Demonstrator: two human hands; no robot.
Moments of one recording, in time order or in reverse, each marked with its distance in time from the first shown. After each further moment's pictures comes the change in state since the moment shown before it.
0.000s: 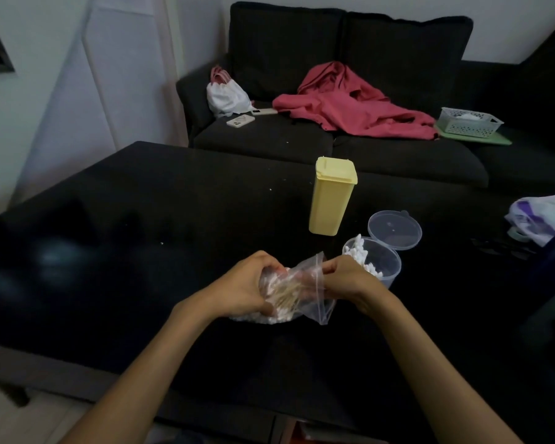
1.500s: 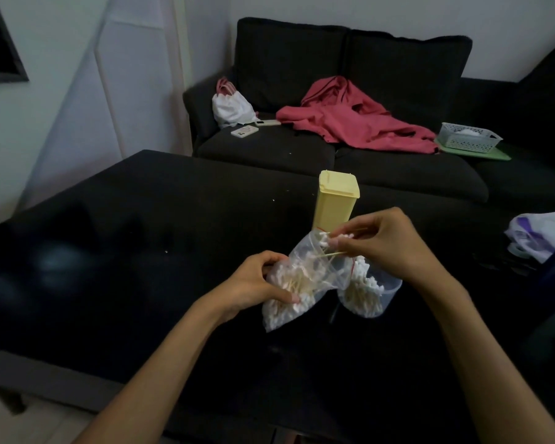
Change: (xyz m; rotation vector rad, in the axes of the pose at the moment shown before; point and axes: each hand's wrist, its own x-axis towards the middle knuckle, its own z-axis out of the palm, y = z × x) left_hand 0.006 0.016 -0.006 -0.553 0.042 -0.154; right_hand -0.039 -0.051 -0.047 -0.245 0.247 -0.572
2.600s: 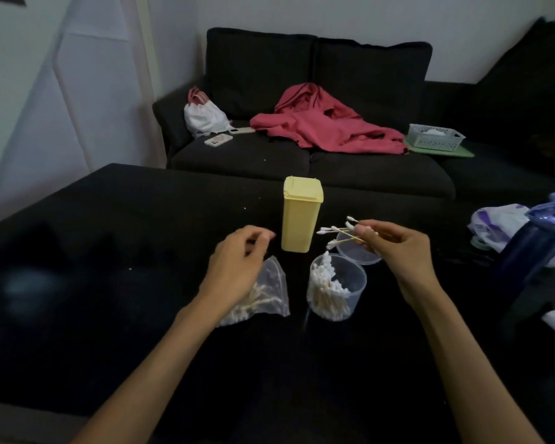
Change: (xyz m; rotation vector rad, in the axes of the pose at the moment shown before) left_hand 0.010 0.045 0.031 0.290 0.394 0.285; right_hand -0.016 0.055 -0.036 0.398 0.464 0.203
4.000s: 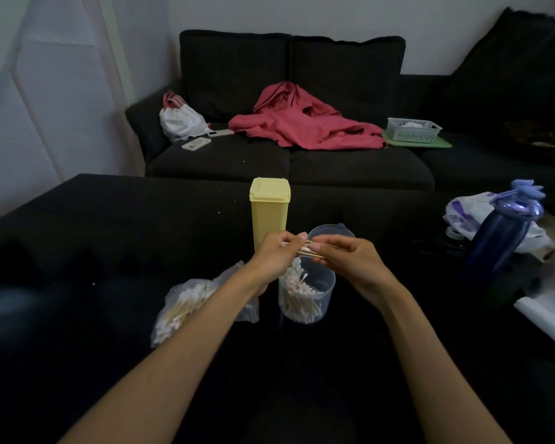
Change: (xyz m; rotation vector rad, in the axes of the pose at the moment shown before) left_hand 0.047 0.036 0.089 -0.275 -0.334 -0.203; right_hand 0.018 0.023 -0.006 0.162 -0.260 0.245
